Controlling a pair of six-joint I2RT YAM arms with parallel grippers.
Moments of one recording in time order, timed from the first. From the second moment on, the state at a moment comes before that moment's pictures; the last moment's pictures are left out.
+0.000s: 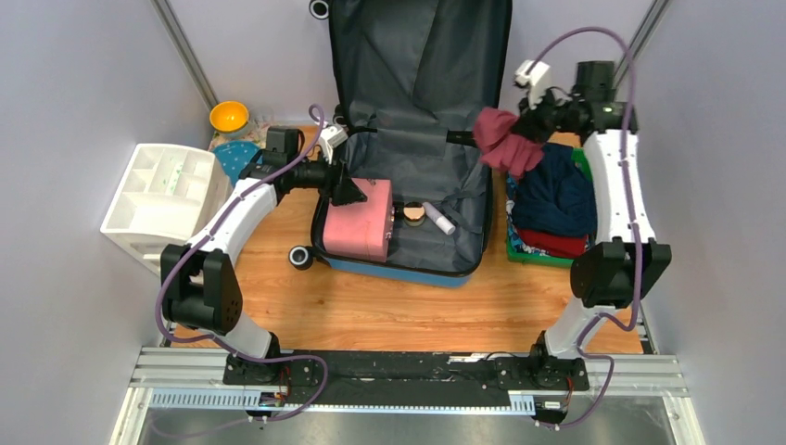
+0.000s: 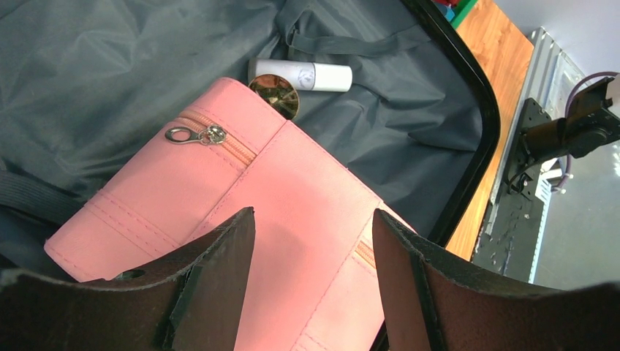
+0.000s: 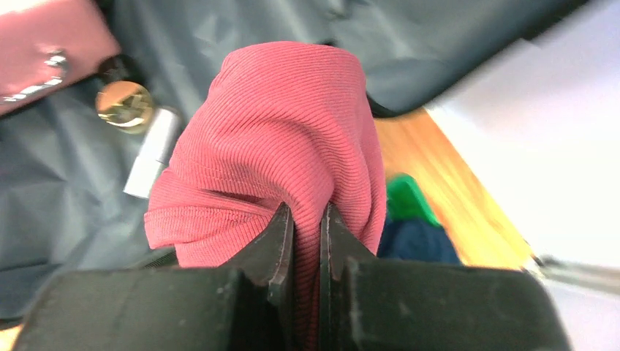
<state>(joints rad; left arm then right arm) -0.19 1.56 1.26 -0.42 0.94 0.16 0.02 1.75 1.95 -0.91 -0.65 -0.73</state>
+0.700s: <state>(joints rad) -0.19 1.57 1.25 -0.38 0.96 0.10 -0.38 1.75 1.76 -1.19 -0.68 -1.49</state>
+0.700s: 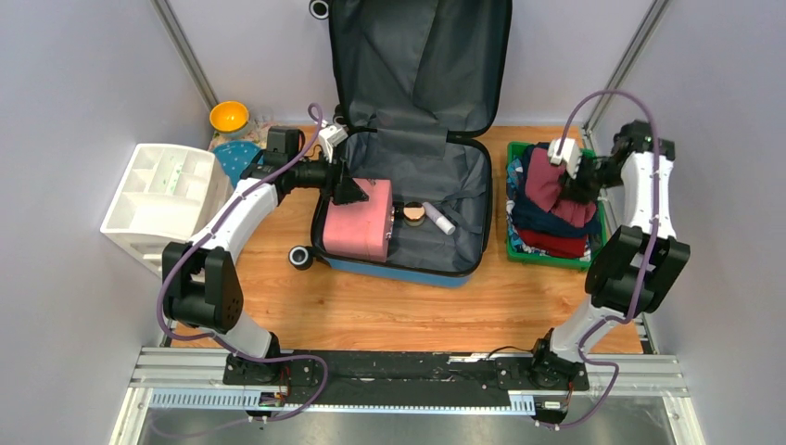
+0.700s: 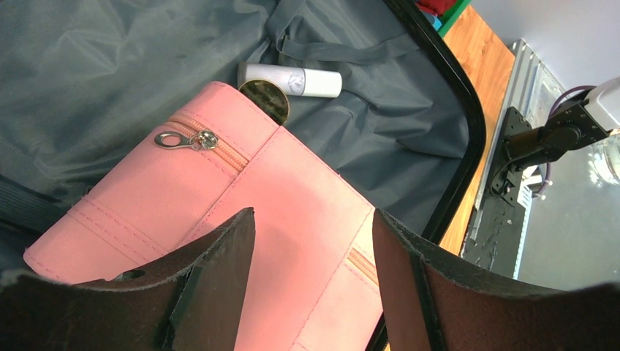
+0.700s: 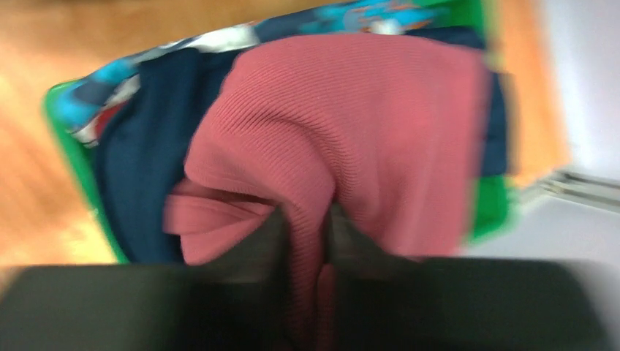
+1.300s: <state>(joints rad) -0.19 1.57 1.31 -0.42 0.95 0.14 -0.33 1.57 1.67 -1.19 -0.54 -1.00</state>
